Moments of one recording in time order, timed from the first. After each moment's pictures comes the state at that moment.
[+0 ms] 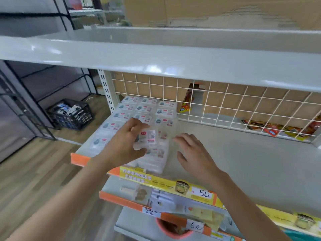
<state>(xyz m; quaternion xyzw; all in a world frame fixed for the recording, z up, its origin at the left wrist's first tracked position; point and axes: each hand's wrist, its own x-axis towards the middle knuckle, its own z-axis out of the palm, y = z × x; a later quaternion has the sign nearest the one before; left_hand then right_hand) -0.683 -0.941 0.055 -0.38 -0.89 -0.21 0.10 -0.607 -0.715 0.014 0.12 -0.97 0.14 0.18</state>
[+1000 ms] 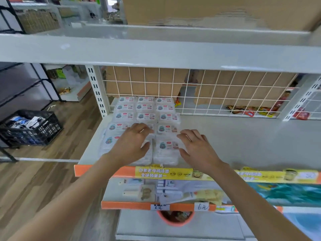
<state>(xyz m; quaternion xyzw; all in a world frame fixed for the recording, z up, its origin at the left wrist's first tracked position) -0.722 -0.986 0.040 -0.50 -0.85 -0.15 0.11 -0.598 -0.783 0.014 0.00 -0.98 0.01 0.22</state>
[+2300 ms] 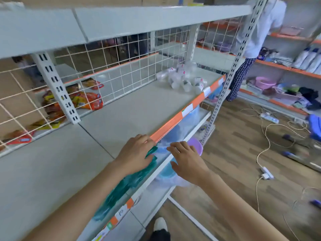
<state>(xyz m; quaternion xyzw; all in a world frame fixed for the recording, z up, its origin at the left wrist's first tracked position) -0.360 -0.379 -0.020 -0.82 -0.56 -0.13 0.01 -0.153 -0.362 -0.037 -0.41 -0.90 -0.03 0.14</state>
